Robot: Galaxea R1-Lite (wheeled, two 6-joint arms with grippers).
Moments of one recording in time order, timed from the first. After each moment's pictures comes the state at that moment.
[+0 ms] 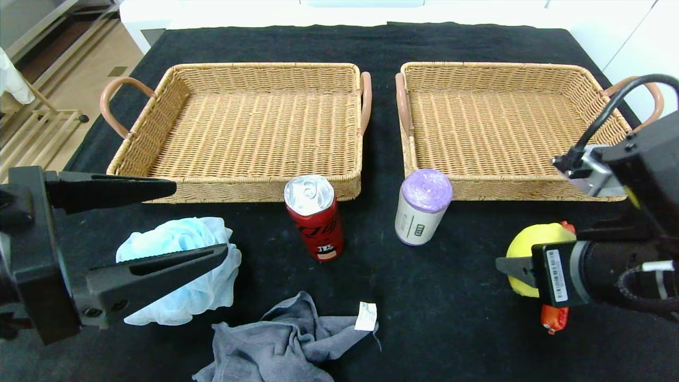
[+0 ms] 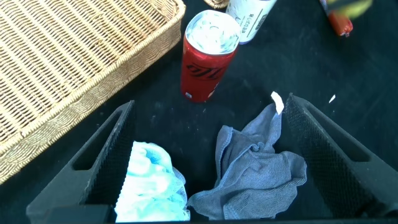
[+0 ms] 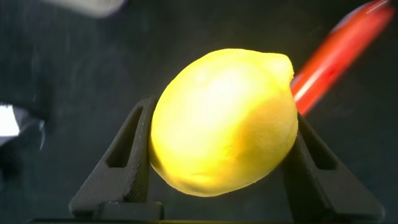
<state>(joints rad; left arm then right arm) -0.48 1.08 -0.97 0.12 -0.21 0.24 0.77 1.46 -1.24 0.56 -0.50 0.47</state>
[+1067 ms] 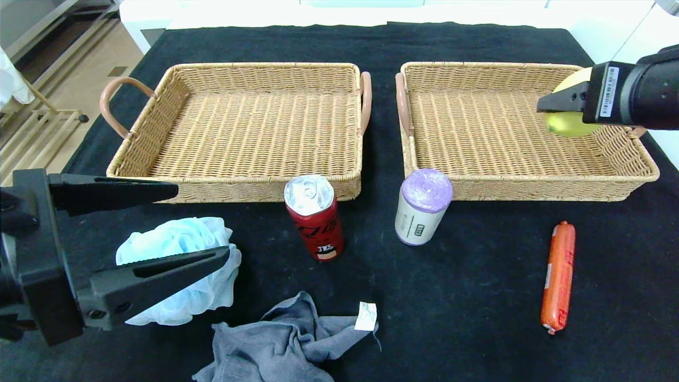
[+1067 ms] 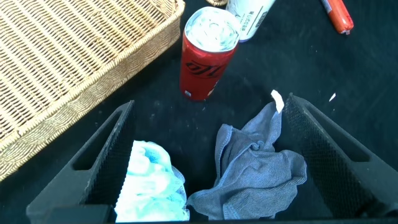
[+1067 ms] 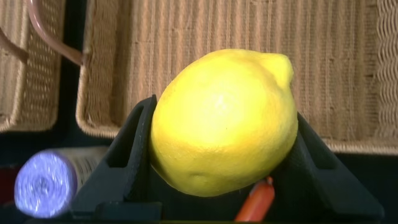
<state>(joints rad) -0.48 1.08 -0.96 0.12 -0.21 0.24 0.41 1.54 -1.61 0.34 -0.30 0.18</state>
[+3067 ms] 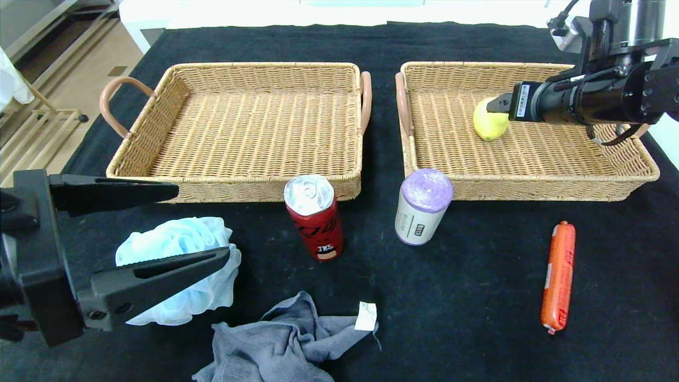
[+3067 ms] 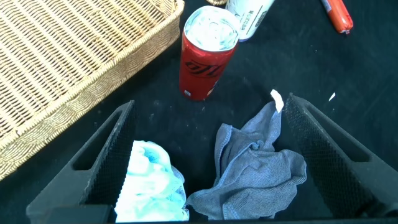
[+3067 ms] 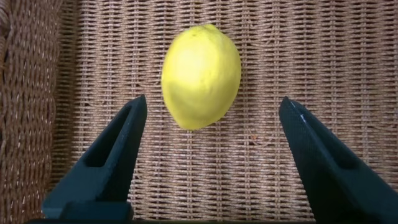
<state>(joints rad) -0.48 1.08 -0.96 0.12 -0.21 0.24 0.25 1.91 -1.88 0.23 -0.18 0.15</state>
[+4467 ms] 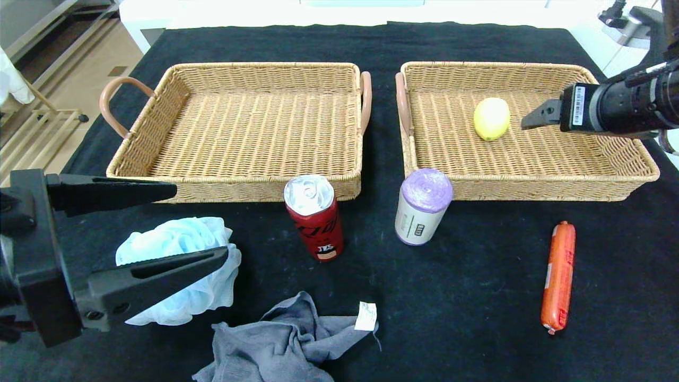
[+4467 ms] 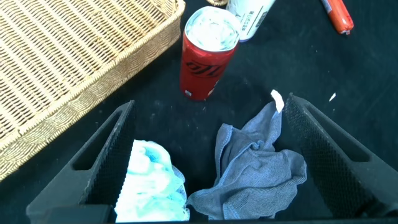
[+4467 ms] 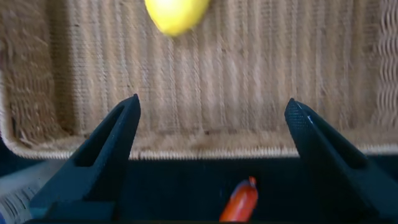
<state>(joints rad) -0.48 1.08 -0.96 0.12 -0.21 0.24 0.29 1.70 -1.82 0.59 -0.24 0.24</state>
